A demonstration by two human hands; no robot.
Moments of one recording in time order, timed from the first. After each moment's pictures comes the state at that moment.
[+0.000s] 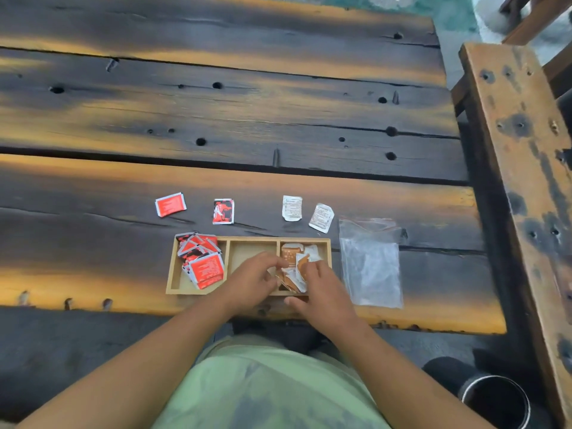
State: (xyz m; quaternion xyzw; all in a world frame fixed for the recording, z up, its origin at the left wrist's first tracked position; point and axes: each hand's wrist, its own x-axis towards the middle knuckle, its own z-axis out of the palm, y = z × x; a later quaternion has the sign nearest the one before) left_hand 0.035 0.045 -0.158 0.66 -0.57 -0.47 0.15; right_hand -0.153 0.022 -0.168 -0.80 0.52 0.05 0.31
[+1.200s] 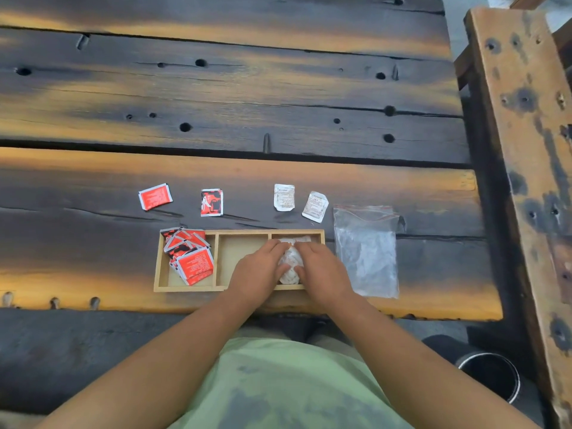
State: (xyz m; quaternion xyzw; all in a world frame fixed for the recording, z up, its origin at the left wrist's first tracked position) left_hand 0.005 0.031 -0.199 0.69 -0.66 -0.29 0.05; right_hand -0.150 -0.016 -0.171 -0.82 0.50 0.06 0.28
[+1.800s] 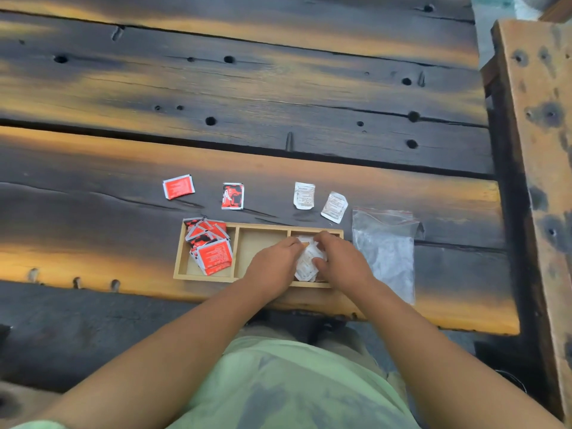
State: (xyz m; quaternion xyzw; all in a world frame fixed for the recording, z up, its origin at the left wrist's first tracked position) left_hand 0.012 0.030 -0.184 0.68 -0.66 -0.31 0.07; right_hand -0.146 -0.036 -0.165 -0.78 0.52 0.07 0.33
